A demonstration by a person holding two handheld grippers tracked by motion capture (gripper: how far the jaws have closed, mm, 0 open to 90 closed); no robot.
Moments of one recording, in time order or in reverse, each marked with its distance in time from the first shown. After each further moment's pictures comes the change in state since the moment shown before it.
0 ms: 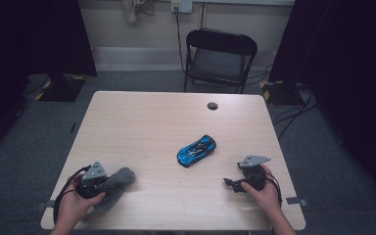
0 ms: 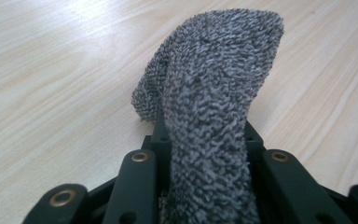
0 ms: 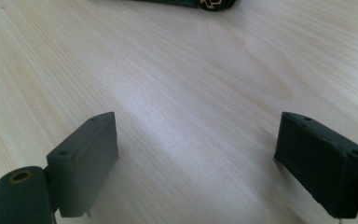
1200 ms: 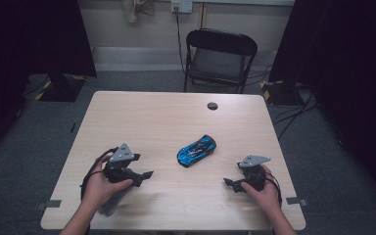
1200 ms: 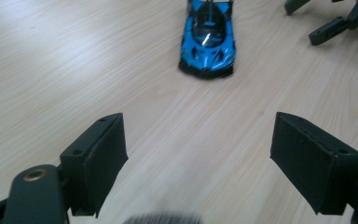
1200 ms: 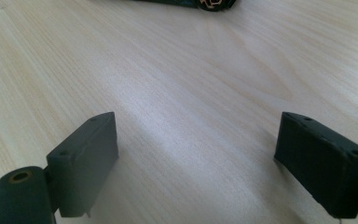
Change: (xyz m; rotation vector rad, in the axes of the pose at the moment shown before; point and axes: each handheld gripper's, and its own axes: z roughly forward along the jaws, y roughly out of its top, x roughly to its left) left arm -0.037 0.093 0.036 -0.092 -0.080 0.089; right arm 0.000 0.000 0.000 0.000 0.000 -0.001
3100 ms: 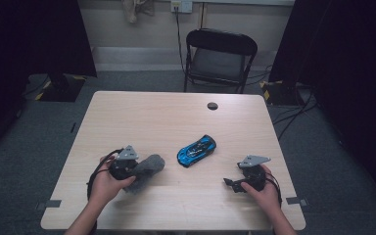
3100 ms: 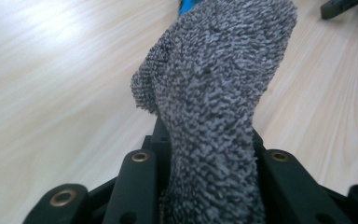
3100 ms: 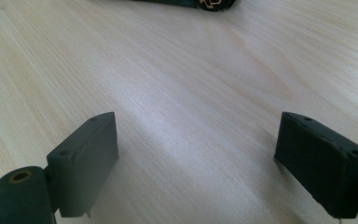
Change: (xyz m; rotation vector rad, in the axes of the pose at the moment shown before) left arm 0.010 -0.011 0.024 0.073 -0.049 -0.042; right arm 0.001 0.000 0.000 0.000 -0.003 0.003
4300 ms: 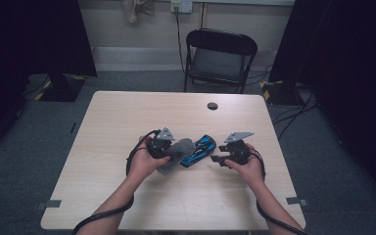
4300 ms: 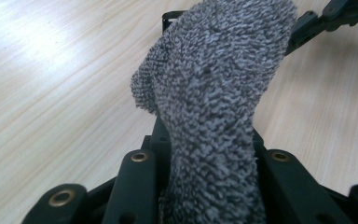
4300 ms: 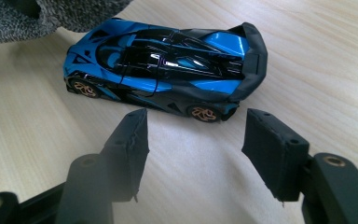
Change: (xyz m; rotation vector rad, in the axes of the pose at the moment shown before) left arm -0.003 0.078 0.080 0.008 -0.023 0.081; right arm -0.017 0.075 0.039 -0.008 0.066 0.002
